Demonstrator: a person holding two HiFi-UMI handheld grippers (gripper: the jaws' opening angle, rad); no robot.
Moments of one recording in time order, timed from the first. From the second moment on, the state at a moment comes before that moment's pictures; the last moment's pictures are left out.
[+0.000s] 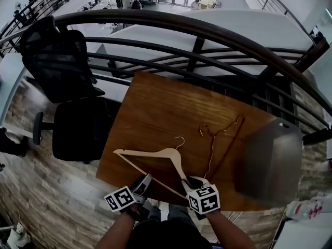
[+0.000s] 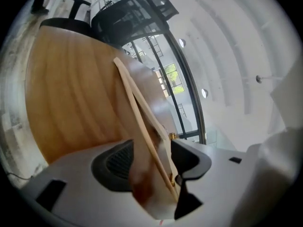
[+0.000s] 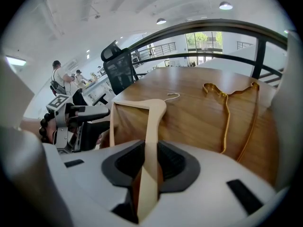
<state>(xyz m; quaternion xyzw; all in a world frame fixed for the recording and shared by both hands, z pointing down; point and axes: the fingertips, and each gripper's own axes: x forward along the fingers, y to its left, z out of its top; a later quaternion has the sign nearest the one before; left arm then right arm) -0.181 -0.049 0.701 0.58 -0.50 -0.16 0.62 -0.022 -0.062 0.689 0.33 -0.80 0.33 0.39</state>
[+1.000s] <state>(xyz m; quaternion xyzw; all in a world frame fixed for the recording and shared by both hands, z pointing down) -0.229 -0.094 0.712 0.47 -0.56 -0.30 0.61 0.003 -0.044 0.673 0.26 -0.82 0.34 0.38</state>
